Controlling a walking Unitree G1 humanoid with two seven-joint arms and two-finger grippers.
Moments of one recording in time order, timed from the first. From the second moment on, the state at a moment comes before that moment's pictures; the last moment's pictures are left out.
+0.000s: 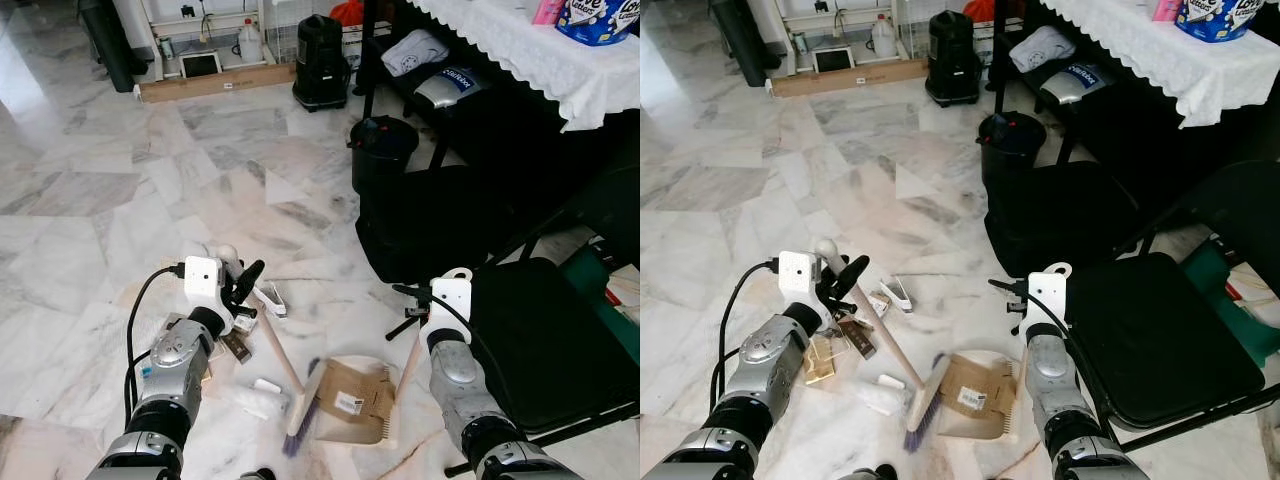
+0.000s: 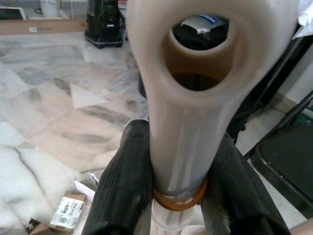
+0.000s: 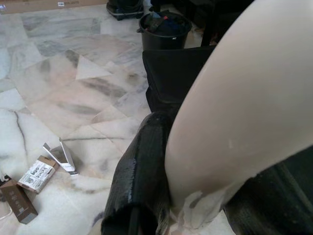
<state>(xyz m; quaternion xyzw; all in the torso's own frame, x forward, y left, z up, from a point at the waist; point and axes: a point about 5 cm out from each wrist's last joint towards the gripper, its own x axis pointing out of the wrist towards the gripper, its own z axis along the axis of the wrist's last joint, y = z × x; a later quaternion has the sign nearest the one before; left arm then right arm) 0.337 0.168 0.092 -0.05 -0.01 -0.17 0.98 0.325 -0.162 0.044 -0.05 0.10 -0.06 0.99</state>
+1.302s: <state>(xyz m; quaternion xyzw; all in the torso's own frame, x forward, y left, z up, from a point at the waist) 0.313 0.178 0.166 0.01 -0.18 -0.07 0.98 0.331 -0.156 0.060 0.02 0.05 -0.04 1.00</state>
